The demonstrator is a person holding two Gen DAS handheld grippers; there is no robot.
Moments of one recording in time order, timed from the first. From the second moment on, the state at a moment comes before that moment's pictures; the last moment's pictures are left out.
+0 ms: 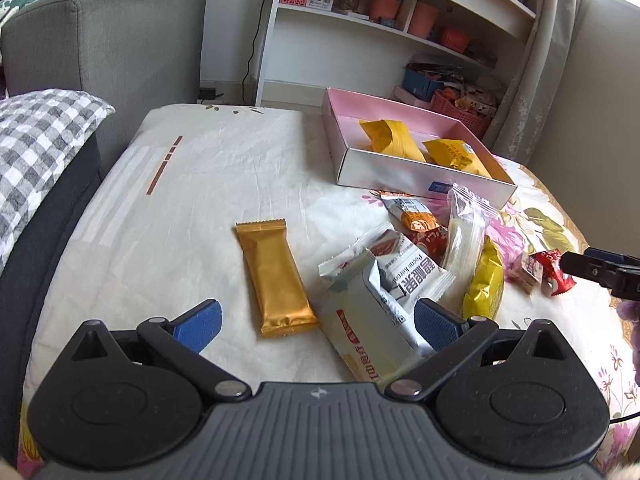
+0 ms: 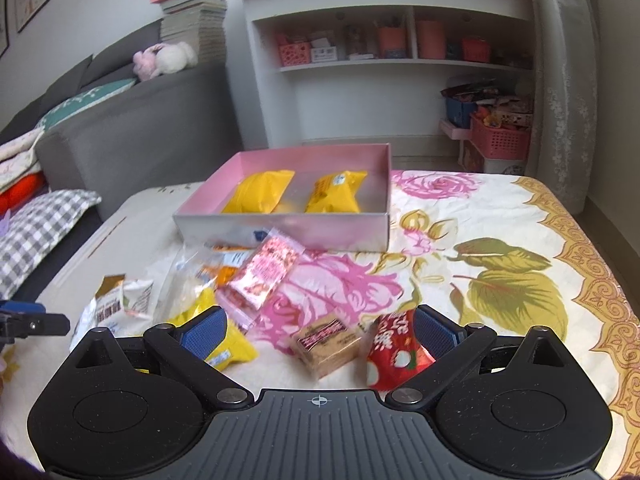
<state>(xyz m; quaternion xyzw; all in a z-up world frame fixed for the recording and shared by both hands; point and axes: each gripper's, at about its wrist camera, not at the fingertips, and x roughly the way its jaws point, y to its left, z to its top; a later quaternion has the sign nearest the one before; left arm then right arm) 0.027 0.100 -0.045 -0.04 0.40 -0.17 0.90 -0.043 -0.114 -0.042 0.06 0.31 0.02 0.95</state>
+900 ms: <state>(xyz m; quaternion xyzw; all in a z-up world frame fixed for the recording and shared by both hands) 0.027 0.088 -0.054 -0.07 0.41 -0.20 0.89 -0.012 -0.035 -0.078 0.01 0.36 0.13 0.92</state>
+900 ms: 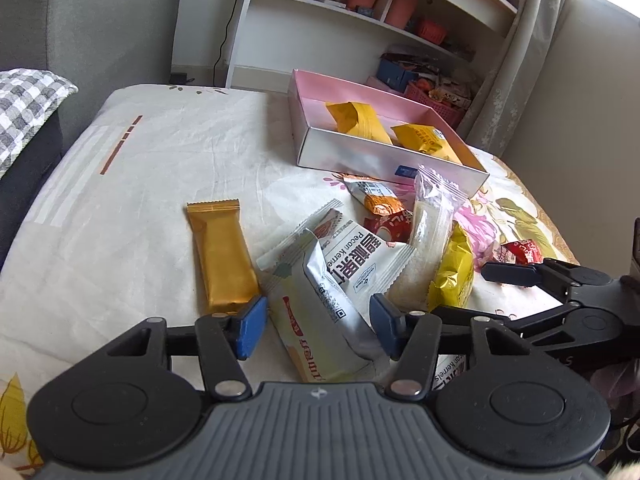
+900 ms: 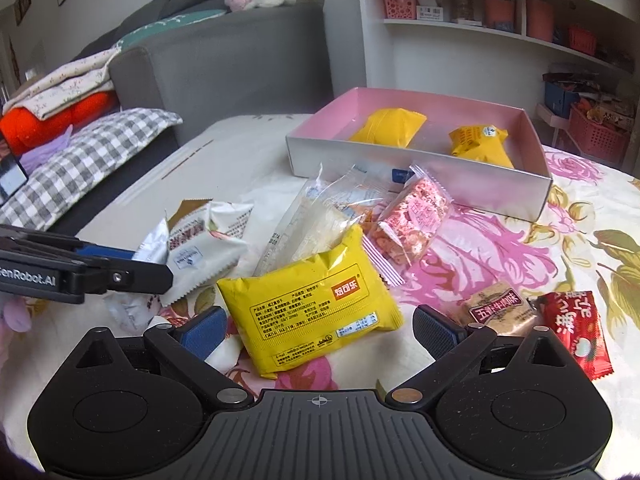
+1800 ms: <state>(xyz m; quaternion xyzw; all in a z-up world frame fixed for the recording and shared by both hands) 0.024 0.086 -0.062 0.04 0.43 -0.16 0.89 -0.005 -0.035 -0.084 -0.01 0.37 0.12 0.92</state>
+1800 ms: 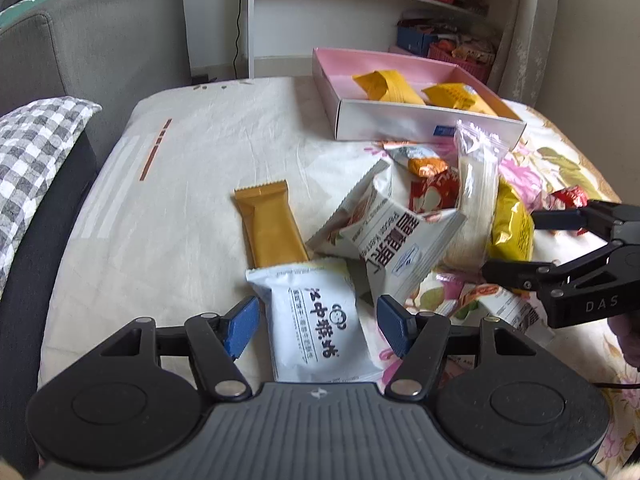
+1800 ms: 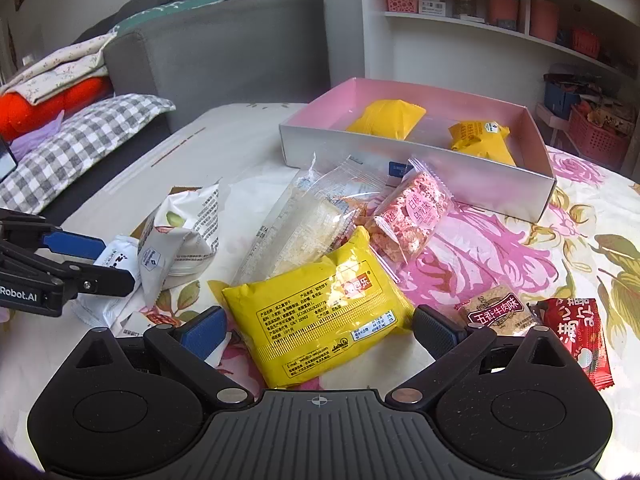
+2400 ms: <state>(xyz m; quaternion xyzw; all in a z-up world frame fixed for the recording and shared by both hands) 0.019 0.079 -0.067 0.07 0.44 -0.15 0.88 -0.002 -0.031 -0.086 -0.04 0.37 0.11 0.92</state>
